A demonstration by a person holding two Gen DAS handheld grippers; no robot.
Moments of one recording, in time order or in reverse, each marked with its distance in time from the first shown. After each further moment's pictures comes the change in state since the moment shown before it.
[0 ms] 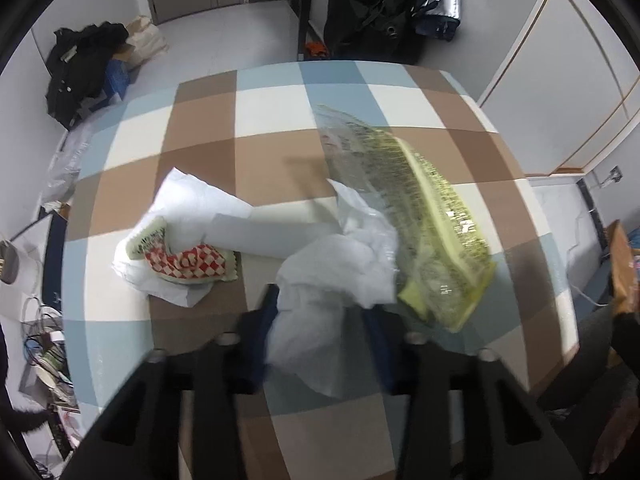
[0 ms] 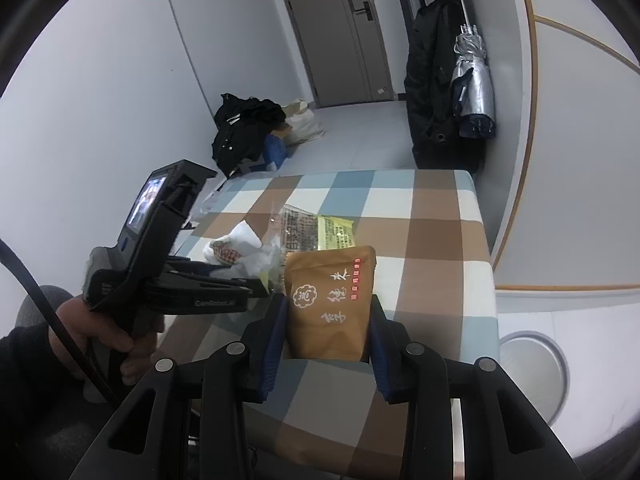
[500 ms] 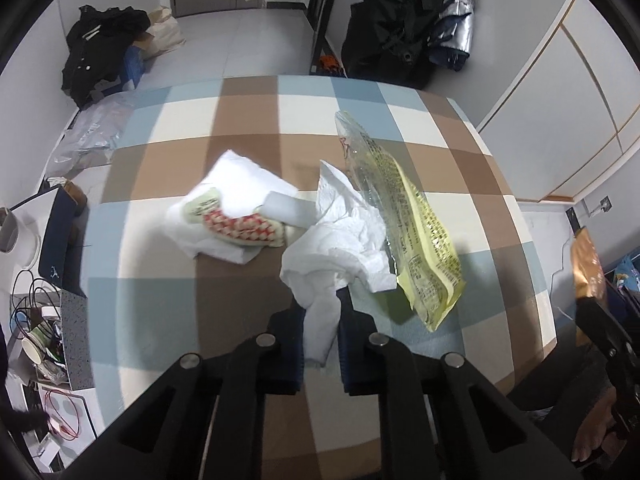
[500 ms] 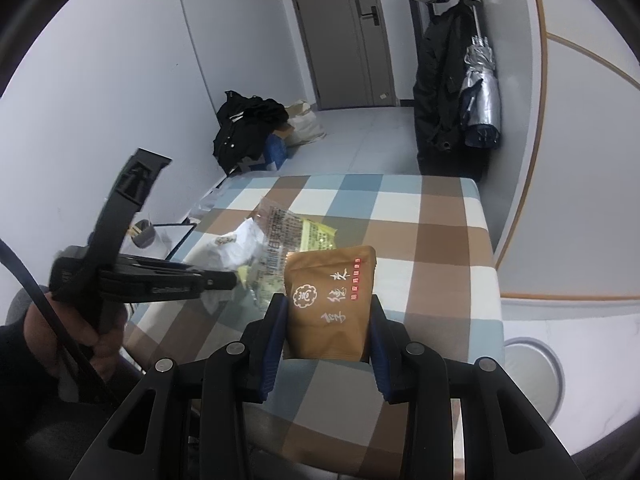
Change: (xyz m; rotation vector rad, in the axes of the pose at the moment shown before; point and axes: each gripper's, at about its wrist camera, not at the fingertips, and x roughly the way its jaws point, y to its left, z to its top) left arm -0.029 0.021 -0.017 -0.089 -0.057 -0.032; right arm 0.002 0.018 -0.003 -0.049 -0.012 -0.021
